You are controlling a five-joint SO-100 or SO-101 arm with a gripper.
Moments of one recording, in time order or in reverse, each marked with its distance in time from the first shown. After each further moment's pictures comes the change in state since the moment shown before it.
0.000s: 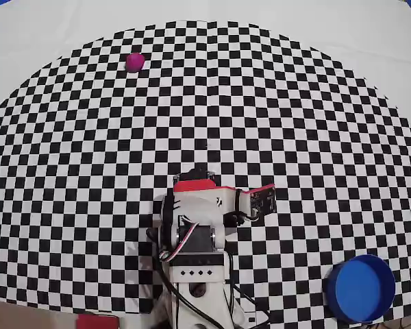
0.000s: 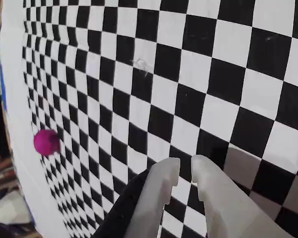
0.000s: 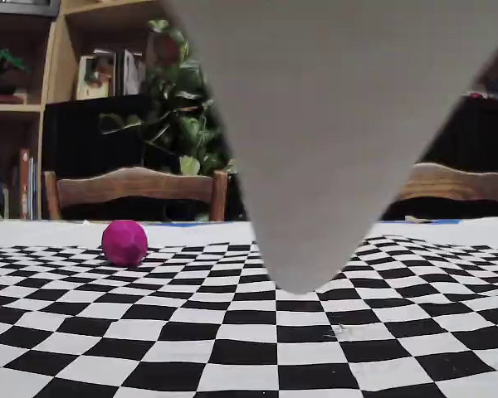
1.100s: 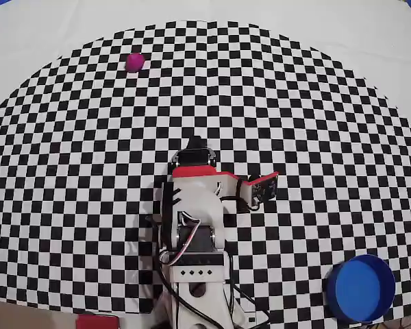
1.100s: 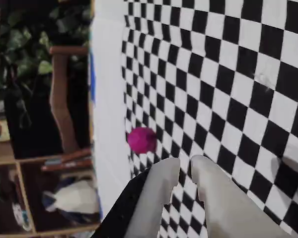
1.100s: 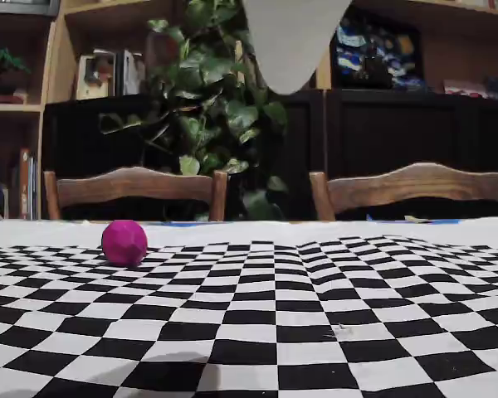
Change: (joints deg) arm 0.0 0.1 1.1 -22.5 0.0
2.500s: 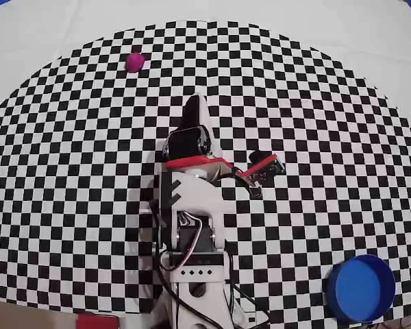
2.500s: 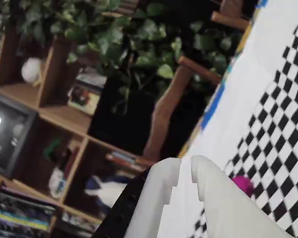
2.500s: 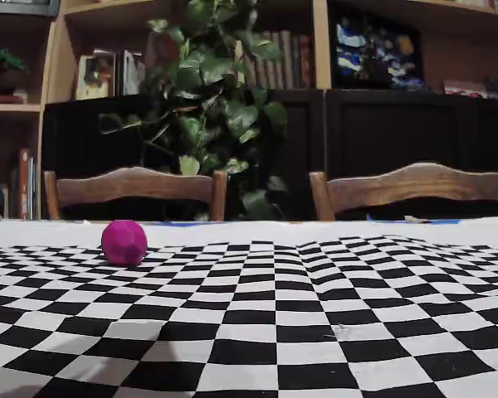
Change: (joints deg) arm 0.0 0.0 0.0 -26.1 -22.9
